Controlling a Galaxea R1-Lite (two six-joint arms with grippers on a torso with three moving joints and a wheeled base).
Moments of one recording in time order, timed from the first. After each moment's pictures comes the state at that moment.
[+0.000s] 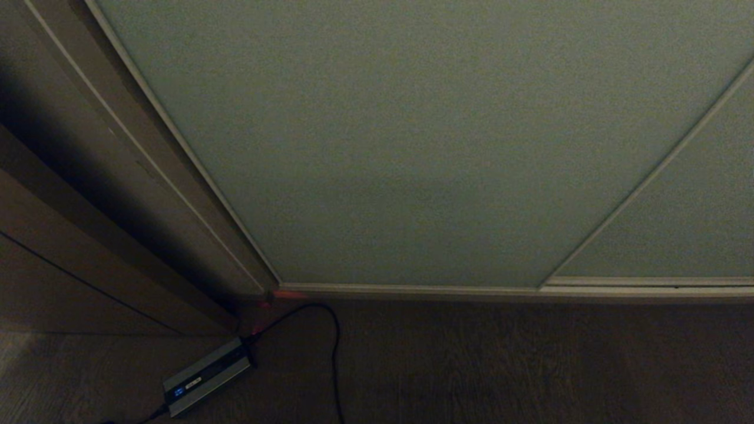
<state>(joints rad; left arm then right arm) -0.03 0.00 0.00 0.00 -0.02 0.10 -0.01 0.00 0.00 -0.01 0.00 0.00</state>
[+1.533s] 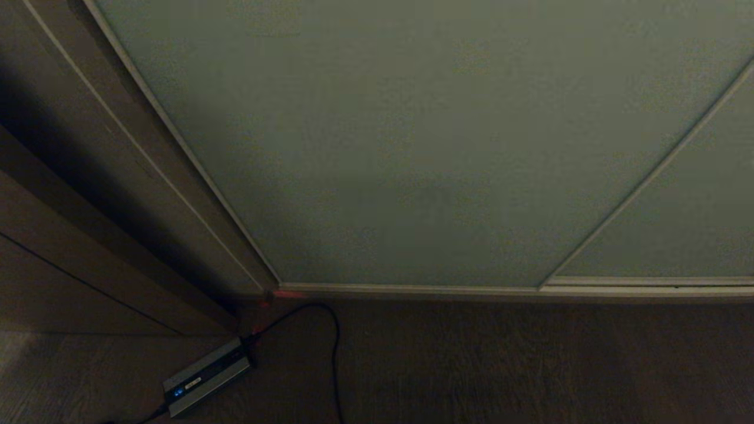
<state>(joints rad) 0.10 1.03 -0.92 -0.84 0.11 0.04 -0.01 0.00 0.00 -0.01 0.00 0.00</state>
